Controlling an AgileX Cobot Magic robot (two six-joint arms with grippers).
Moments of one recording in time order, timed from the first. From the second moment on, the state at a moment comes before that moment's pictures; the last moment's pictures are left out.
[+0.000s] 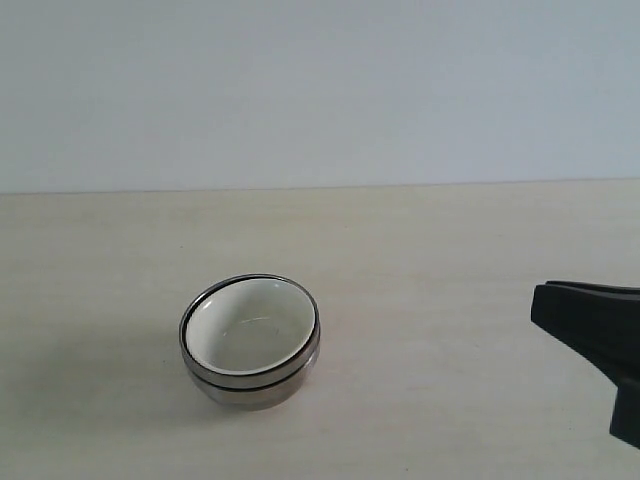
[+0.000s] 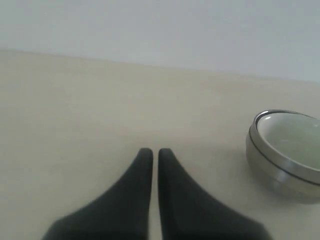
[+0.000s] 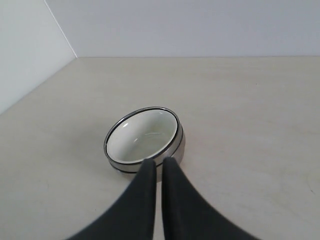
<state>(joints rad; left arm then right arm) -0.08 0.00 0.00 -0.01 0.31 -0.12 0.71 0.59 -0.34 0.11 0.08 0.21</state>
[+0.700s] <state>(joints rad) -0.04 0.00 0.00 0.02 0.34 -0.08 0.71 0.59 -0.34 0.11 0.08 0.21</state>
